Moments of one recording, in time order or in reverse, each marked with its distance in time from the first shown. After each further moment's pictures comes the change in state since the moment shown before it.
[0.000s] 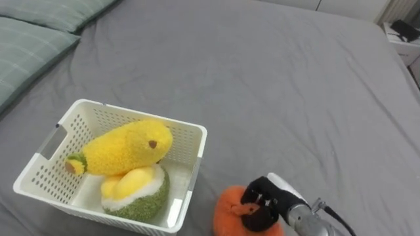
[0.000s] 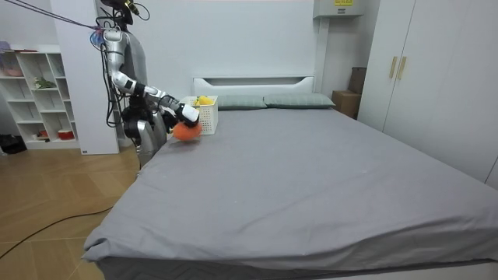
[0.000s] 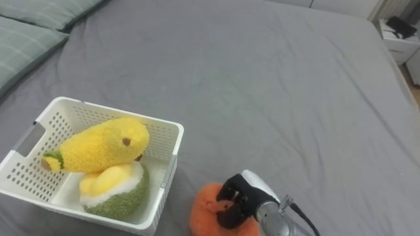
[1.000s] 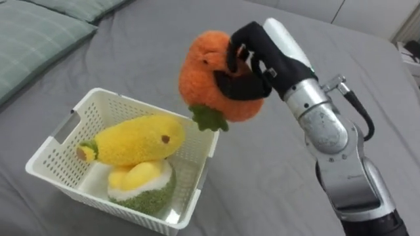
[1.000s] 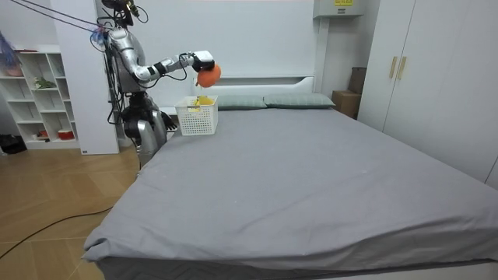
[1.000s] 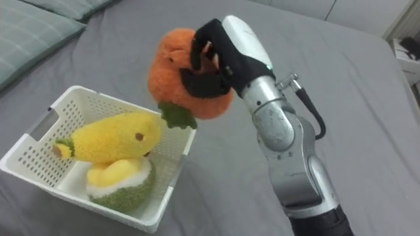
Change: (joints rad) left arm -0.009 0.014 0.032 0.004 0.044 0.013 0.008; right arm -0.400 -0.015 0.083 -0.479 0.051 0.039 0.039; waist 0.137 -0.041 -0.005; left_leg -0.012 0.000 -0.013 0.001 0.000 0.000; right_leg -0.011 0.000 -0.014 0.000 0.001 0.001
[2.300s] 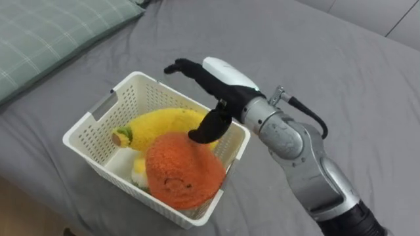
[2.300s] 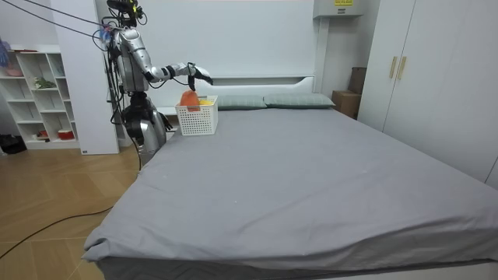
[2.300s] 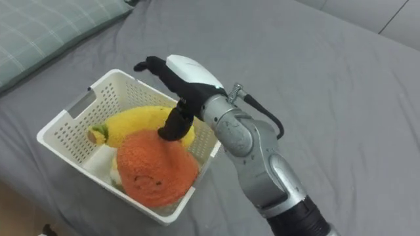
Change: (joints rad) left arm -0.069 0.008 -0.042 0.013 0.041 0.056 -0.006; right arm 0.003 0.032 0.101 0.162 -0.040 0.027 0.085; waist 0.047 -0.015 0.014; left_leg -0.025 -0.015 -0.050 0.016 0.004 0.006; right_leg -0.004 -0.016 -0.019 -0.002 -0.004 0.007
